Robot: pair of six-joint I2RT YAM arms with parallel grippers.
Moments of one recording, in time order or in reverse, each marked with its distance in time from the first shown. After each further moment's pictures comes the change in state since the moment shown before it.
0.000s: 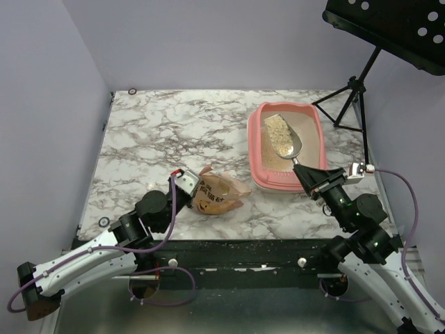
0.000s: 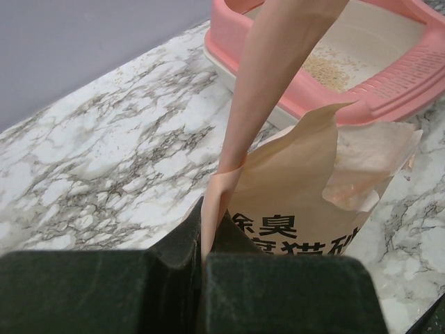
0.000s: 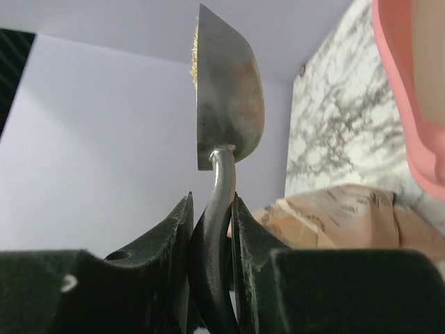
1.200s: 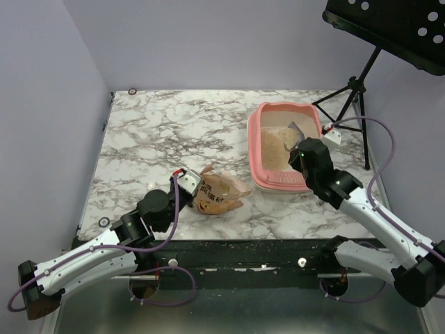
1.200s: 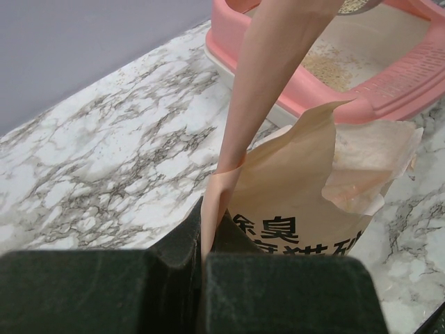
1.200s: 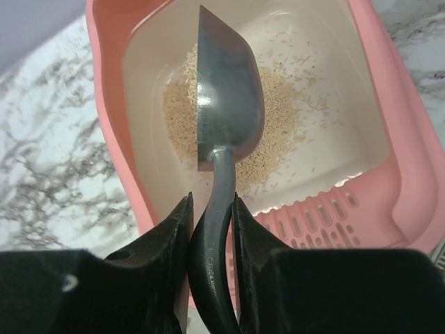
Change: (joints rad) left arm 0.000 0.021 0.000 0.015 0.000 0.013; right arm -0.002 0.672 0.296 -0.191 0.496 -0.521
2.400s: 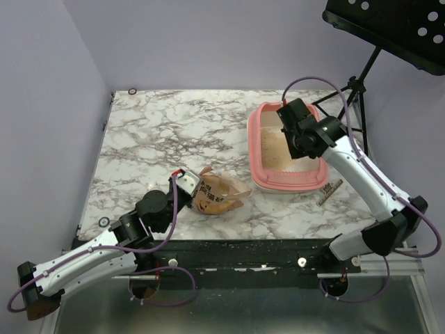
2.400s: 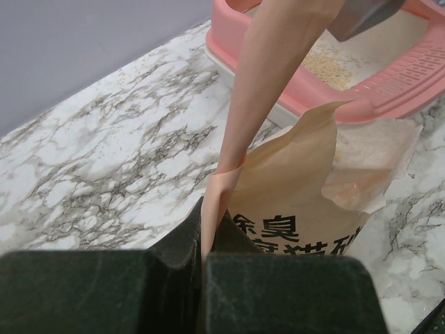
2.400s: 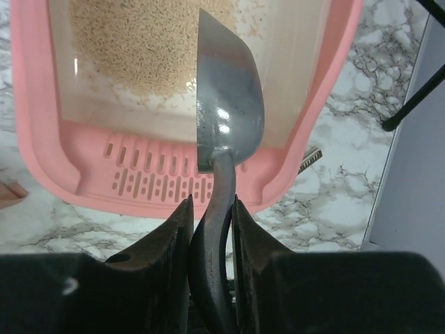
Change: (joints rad) left arm 0.000 -0.017 0.002 -0.018 0.000 0.003; right arm -0.007 0.534 0.773 -0.806 -0.138 -0.626
